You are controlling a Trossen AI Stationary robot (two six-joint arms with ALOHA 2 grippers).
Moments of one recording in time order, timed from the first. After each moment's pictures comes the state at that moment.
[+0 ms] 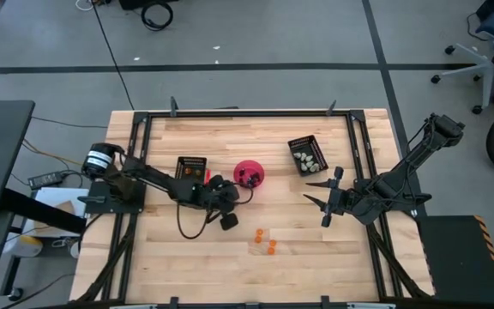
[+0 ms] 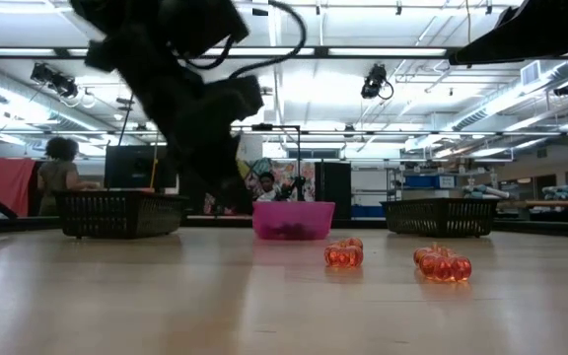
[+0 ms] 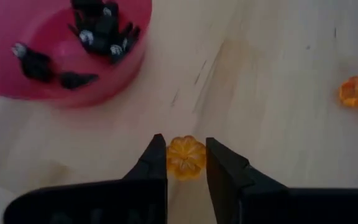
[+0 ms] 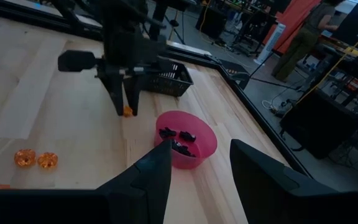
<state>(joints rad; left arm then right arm) -0.20 1.72 0.89 -0.10 -0.30 -0.46 0.71 0.91 0.46 -0.04 1.05 0.08</state>
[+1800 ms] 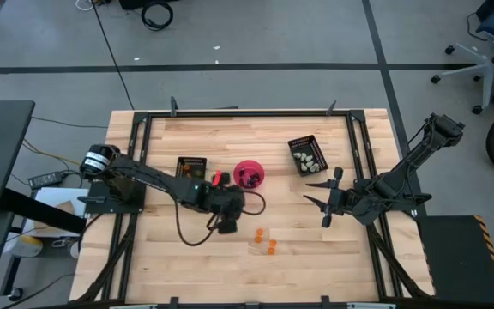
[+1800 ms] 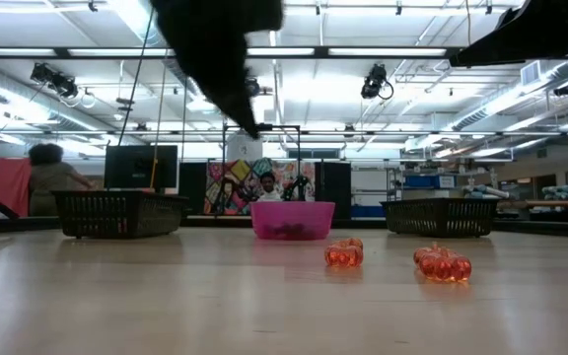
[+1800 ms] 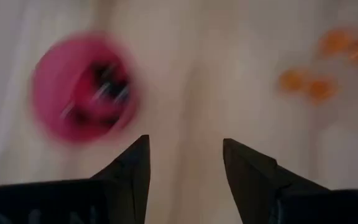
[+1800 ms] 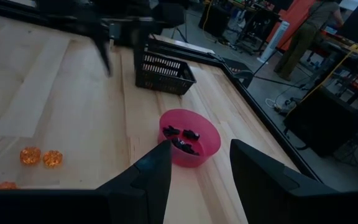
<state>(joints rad) -0.27 1.71 1.27 -0.64 -0.36 -0.28 0.71 0.91 0.46 -0.06 1.03 0.09</state>
